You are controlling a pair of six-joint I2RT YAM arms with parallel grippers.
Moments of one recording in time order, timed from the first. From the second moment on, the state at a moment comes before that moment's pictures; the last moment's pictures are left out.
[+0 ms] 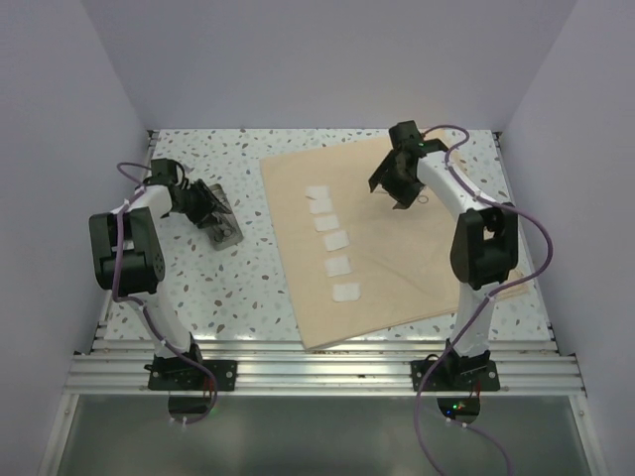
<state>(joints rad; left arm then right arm) 0.19 1.90 1.25 -0.45 0.50 -0.55 0.28 1.98 1.75 -0.89 0.04 0.86</state>
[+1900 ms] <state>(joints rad) 0.15 1.69 1.15 -0.44 0.55 -0.54 0.23 2.57 2.38 -1.15 0.51 1.17</state>
